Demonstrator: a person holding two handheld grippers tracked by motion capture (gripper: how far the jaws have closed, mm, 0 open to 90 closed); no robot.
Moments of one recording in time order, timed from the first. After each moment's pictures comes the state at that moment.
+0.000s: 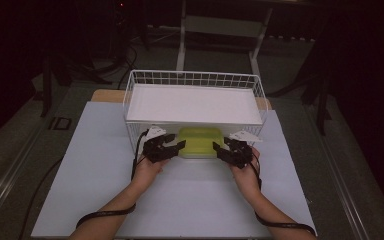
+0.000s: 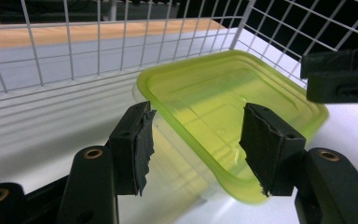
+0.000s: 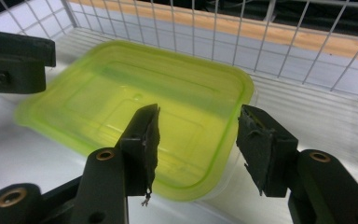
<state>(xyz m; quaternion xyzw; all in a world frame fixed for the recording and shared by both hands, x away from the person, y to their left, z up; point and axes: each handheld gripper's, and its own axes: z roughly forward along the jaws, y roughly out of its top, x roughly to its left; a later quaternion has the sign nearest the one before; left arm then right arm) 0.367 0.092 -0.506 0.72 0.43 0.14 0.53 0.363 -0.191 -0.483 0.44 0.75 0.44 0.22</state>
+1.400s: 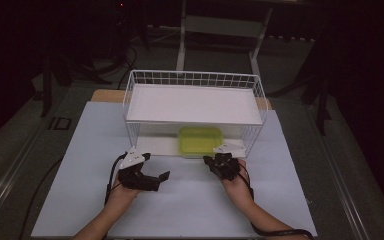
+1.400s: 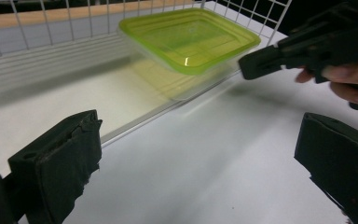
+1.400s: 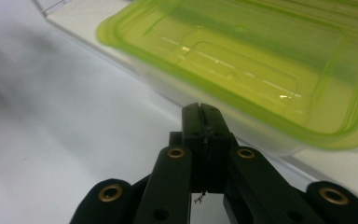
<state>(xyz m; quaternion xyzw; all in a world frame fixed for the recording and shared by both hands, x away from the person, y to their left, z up) 0.286 0.138 -0.504 0.76 0.37 0.14 0.52 0.341 -0.159 -0.505 0.40 0.81 0.40 0.15</state>
